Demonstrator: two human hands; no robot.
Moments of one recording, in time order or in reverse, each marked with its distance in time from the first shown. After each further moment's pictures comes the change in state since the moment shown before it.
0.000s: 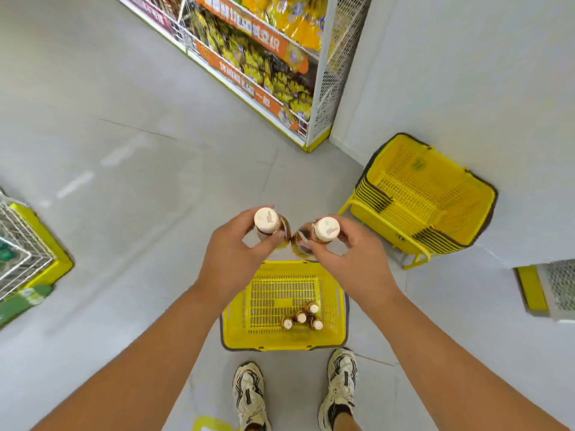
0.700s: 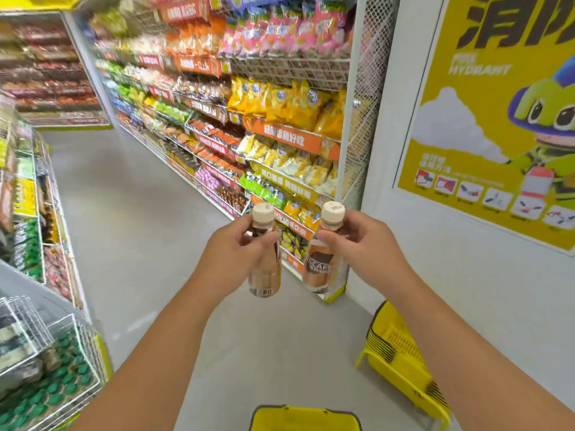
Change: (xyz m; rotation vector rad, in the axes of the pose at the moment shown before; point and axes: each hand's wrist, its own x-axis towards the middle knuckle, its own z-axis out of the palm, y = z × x) left_hand -0.044 0.345 -0.214 -0.064 0.171 0.258; right_hand -0.004 -0.355 -0.182 0.209 -0.014 -0.373
